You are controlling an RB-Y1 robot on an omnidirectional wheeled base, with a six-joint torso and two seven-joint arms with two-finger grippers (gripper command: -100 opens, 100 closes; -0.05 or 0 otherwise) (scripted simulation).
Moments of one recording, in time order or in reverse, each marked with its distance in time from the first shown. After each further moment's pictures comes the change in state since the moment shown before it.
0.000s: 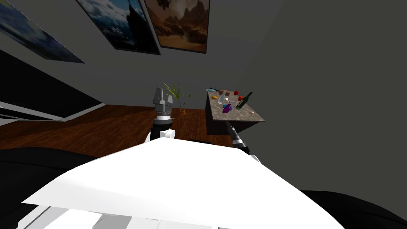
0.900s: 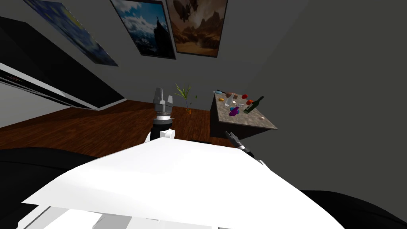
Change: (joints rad) left arm 0.000 0.000 0.000 0.000 0.000 0.000 0.000; right arm 0.042 -0.227 -0.003 0.188 0.118 -0.020 0.073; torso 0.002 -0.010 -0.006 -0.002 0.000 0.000
